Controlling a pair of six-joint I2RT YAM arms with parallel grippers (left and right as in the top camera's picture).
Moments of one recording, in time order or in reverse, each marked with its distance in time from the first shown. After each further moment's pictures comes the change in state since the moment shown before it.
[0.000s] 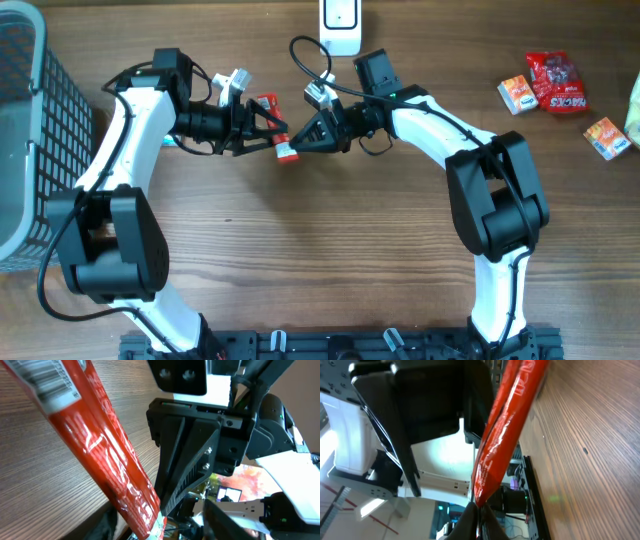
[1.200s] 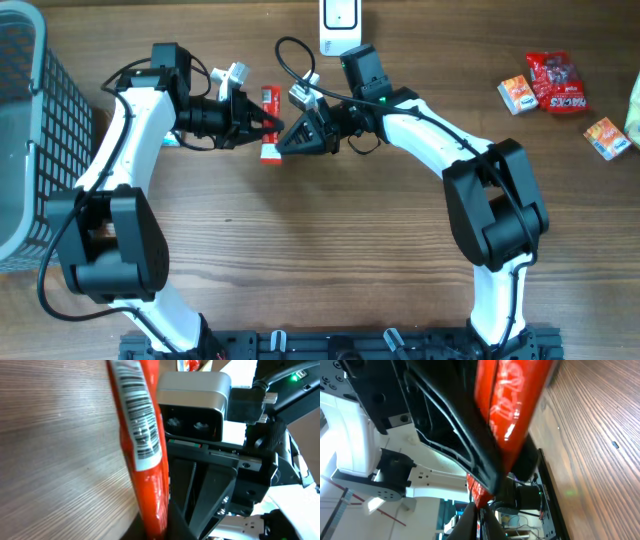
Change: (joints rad) left arm 0.000 0.000 0.000 0.095 0.003 -0.091; right arm 0.053 -0.042 -0.001 0.096 0.000 0.171
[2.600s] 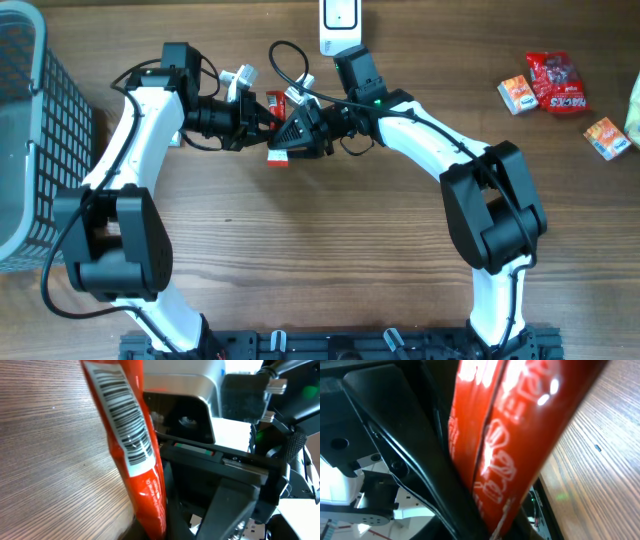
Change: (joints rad) left arm -0.037 0.003 0.000 0.007 -0.014 -0.045; right arm 0.029 -0.007 0.000 0.025 0.112 0.093
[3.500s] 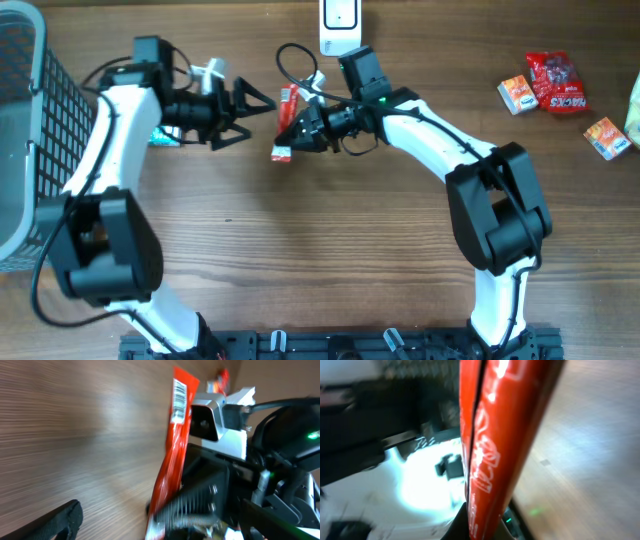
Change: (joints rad) left arm 0.112 -0.025 0.035 0.017 -0.155 -0.094; right arm -0.030 -0.017 -0.004 -0.110 0.277 -0.011
